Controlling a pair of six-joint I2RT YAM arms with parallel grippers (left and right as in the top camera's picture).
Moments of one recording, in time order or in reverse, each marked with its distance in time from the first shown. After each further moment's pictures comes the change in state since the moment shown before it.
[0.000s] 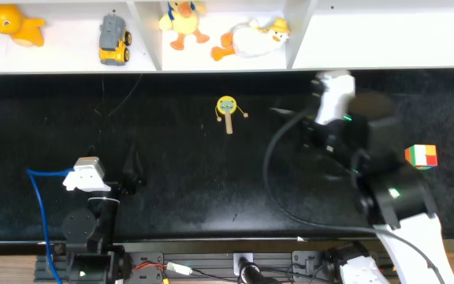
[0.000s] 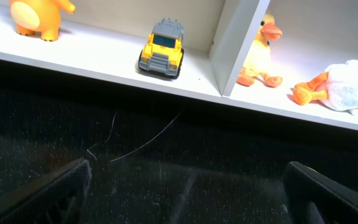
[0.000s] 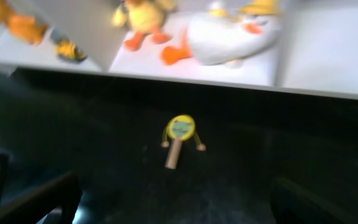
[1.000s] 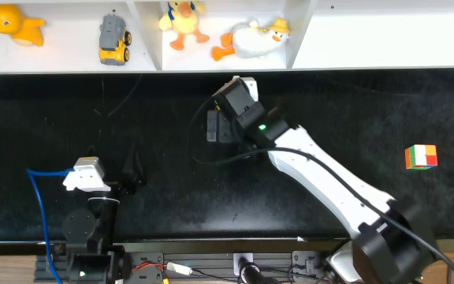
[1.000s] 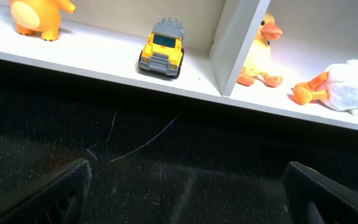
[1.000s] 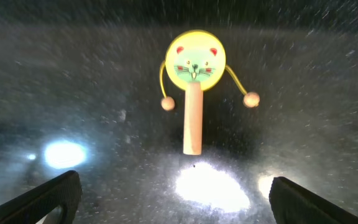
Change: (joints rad) left arm 0.000 0.000 0.000 0.000 0.000 0.000; right arm 0.337 0.613 0.097 0.063 0.286 0.362
